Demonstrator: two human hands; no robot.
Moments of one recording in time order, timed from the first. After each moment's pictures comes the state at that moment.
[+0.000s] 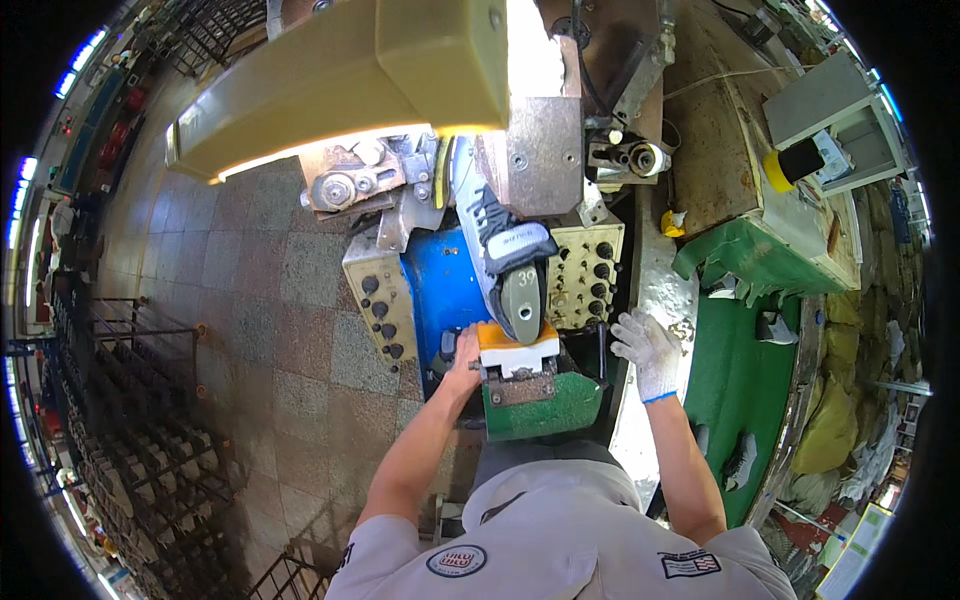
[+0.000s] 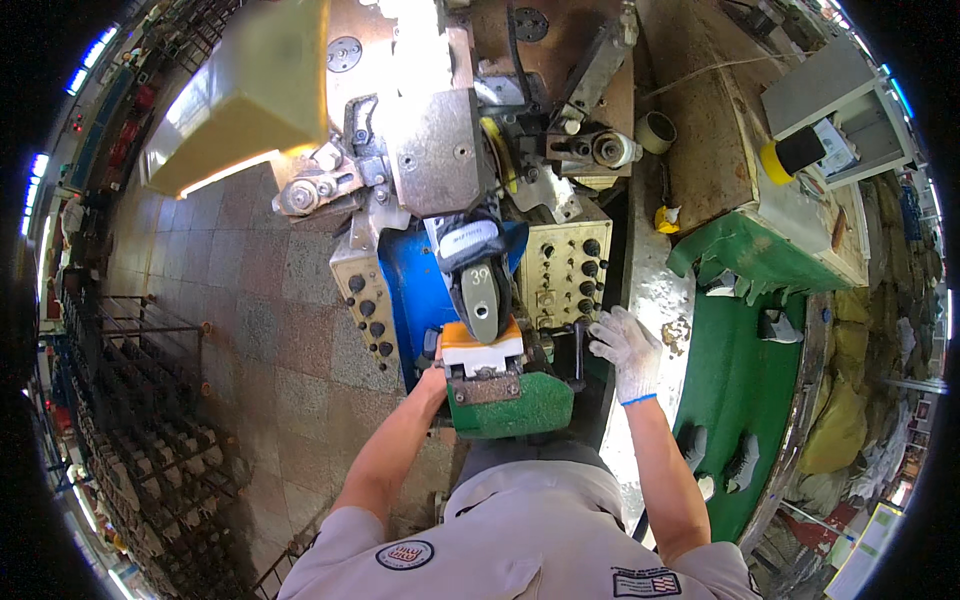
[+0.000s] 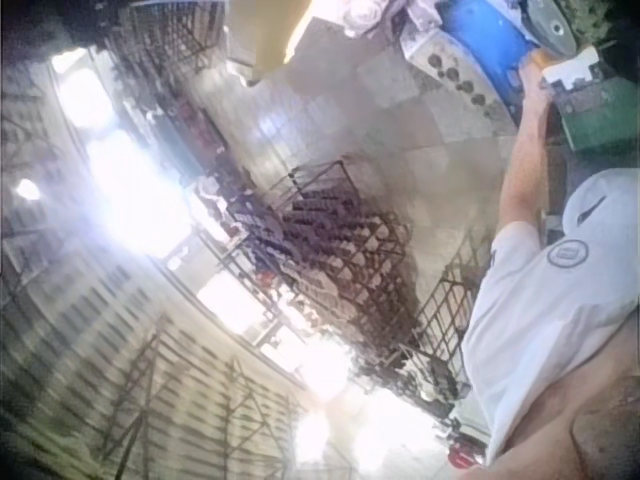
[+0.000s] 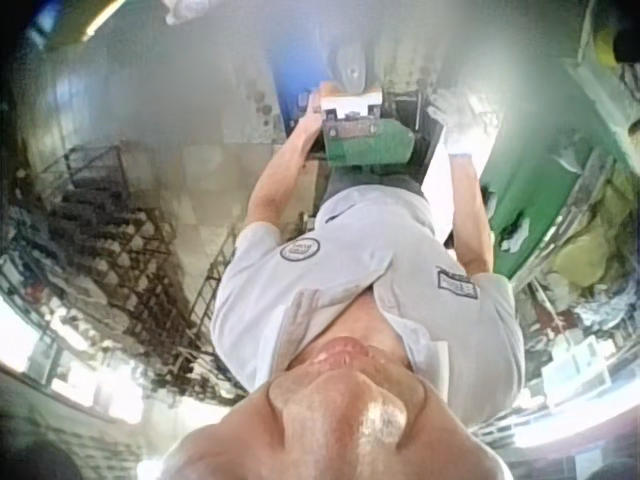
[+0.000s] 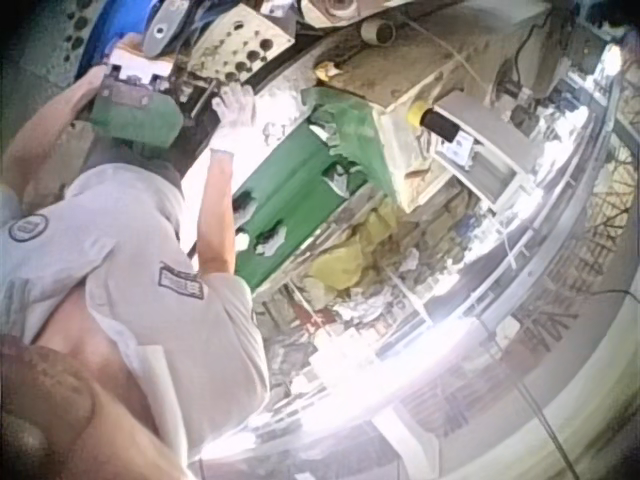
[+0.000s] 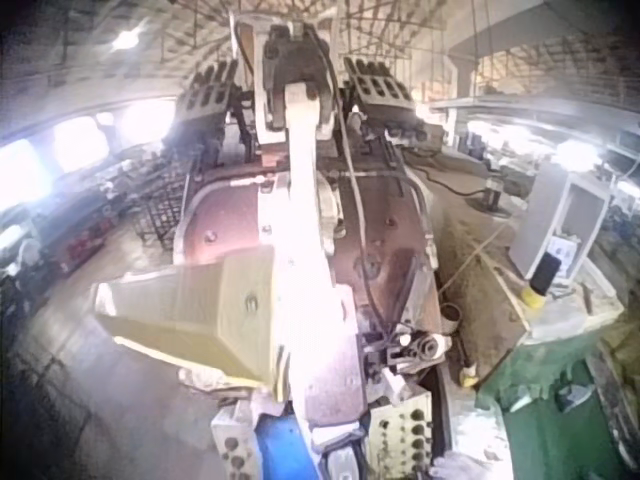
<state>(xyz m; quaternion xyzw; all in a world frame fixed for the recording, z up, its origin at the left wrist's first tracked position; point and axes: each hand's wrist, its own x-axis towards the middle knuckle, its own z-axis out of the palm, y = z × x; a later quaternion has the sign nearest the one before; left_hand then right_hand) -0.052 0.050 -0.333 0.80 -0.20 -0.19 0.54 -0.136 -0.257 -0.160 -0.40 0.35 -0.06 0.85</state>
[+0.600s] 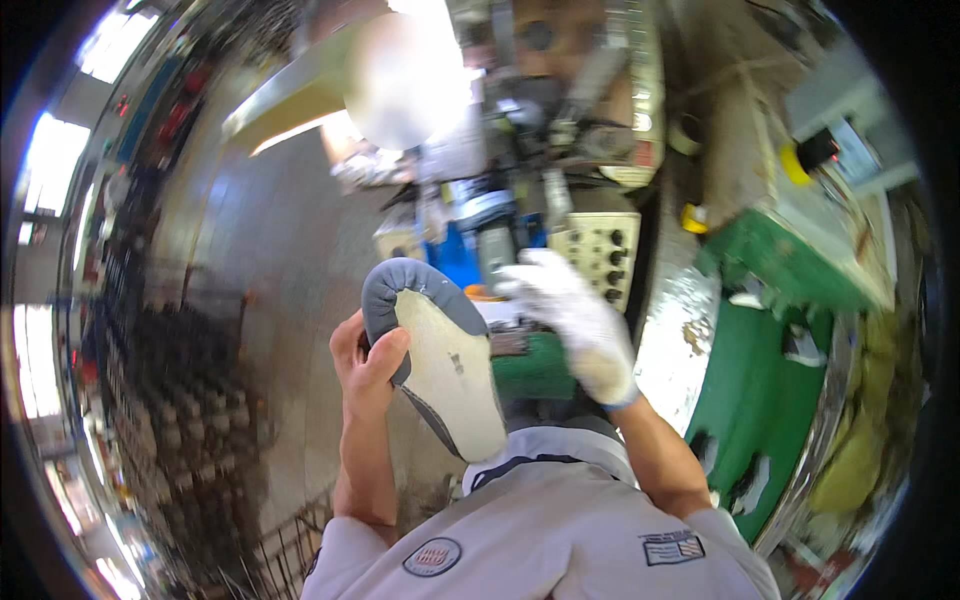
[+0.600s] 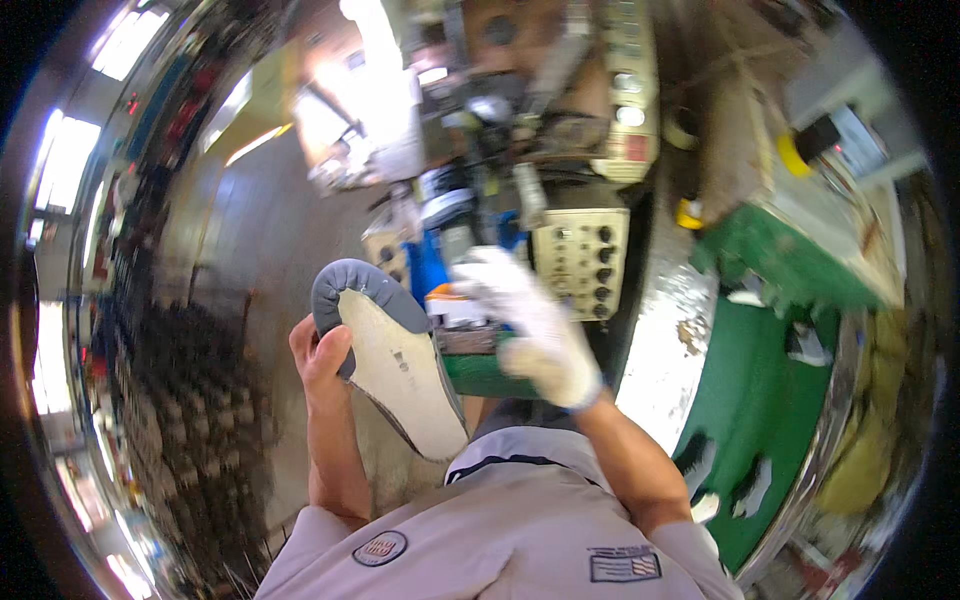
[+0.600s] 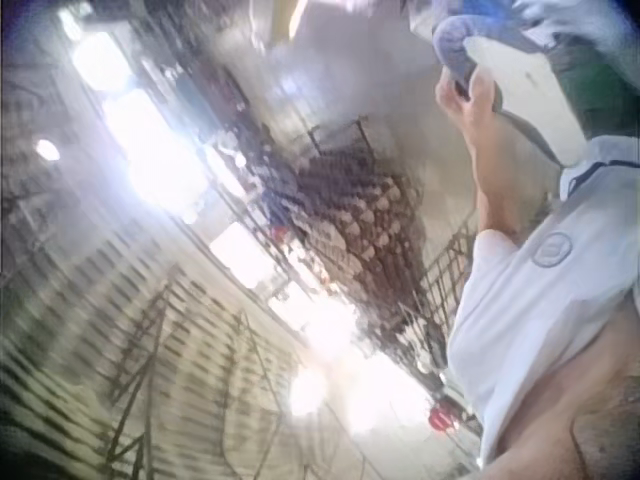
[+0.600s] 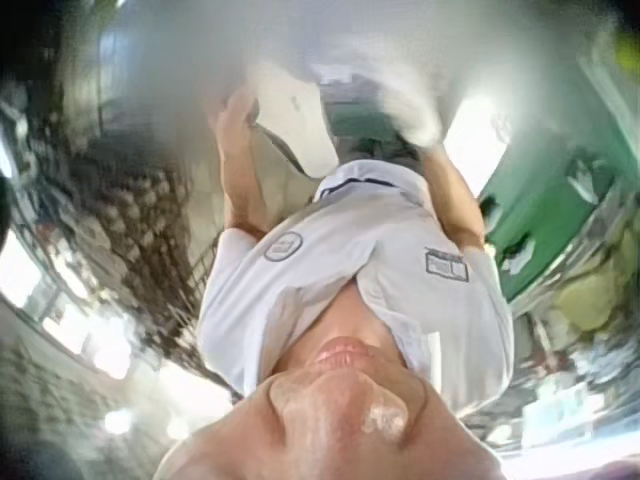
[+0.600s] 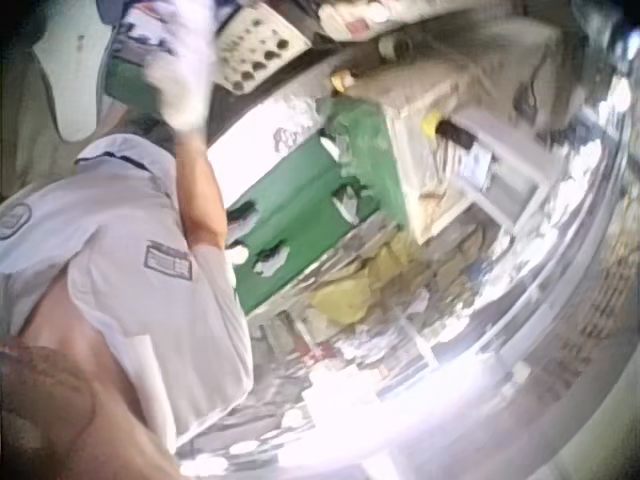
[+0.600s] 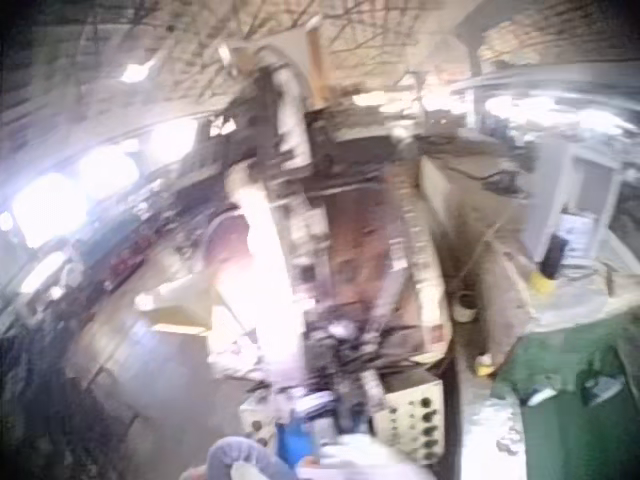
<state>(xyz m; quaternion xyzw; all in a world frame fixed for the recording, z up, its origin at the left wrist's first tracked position) -0.073 0.100 0.031 0.71 0.03 -0.06 0.70 -0.090 -0.155 -0.013 -0.61 -0.08 0.00 0.79</state>
